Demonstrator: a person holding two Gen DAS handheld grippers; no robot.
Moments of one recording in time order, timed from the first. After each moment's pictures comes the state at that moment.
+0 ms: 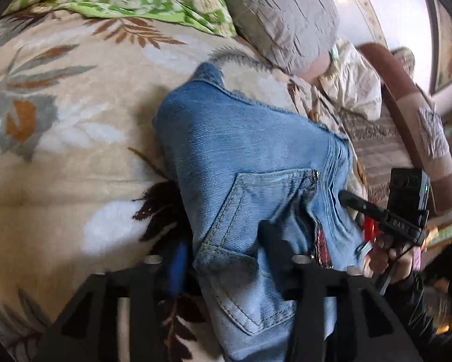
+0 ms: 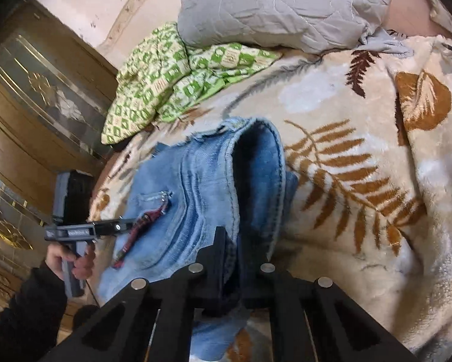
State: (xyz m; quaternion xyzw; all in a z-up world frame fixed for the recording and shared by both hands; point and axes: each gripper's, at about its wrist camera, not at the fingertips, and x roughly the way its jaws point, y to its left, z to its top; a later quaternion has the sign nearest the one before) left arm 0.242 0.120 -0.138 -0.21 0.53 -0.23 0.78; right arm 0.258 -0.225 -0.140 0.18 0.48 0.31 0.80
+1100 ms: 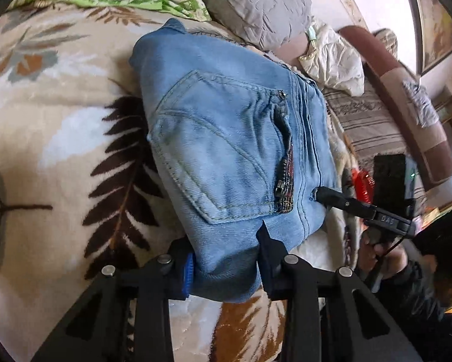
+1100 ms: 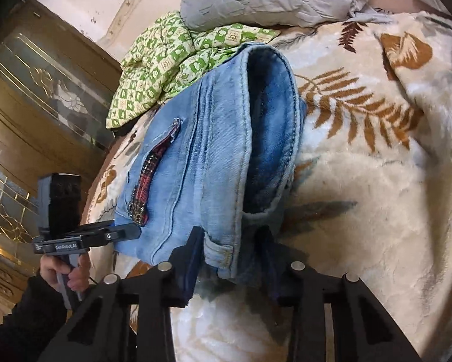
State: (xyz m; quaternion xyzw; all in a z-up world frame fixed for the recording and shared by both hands) left arm 0.168 0.095 -0.147 -0.19 0.52 -0.27 0.79; right arm 0.187 -0.220 -0.166 0.18 0.49 0.31 0.79
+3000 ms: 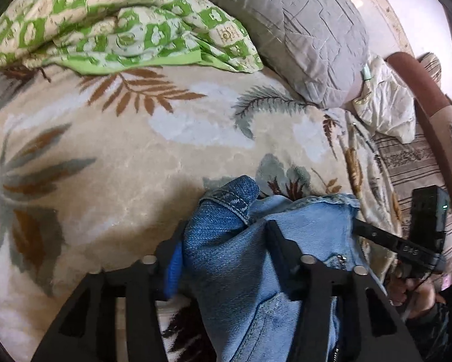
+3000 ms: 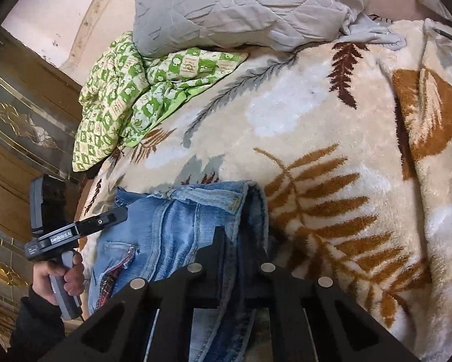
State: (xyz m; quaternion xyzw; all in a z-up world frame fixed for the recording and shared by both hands) left arm 0.317 0.111 -0.130 -0.16 0.52 -0.15 0.83; right arm 0.326 -0.214 -0.158 0.19 0.52 0.25 0.80
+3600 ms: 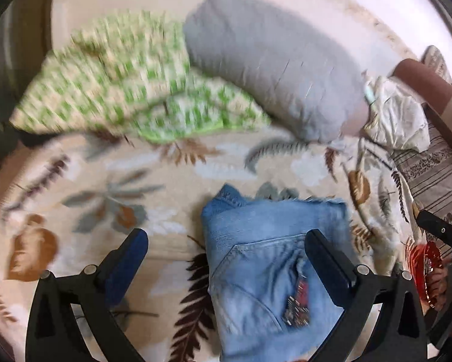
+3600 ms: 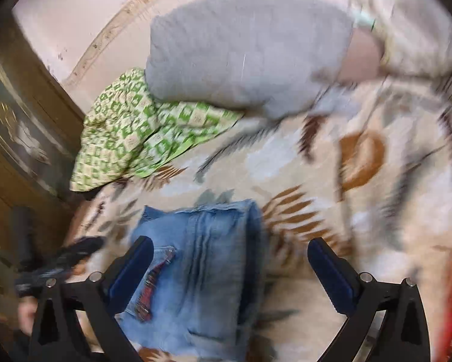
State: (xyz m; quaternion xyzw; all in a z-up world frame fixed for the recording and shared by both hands) left arm 0.192 0.087 -0.011 -0.07 0.39 -0.02 0.92; right arm 0.228 -0.229 -0.026 0.12 0.42 0.14 0.89
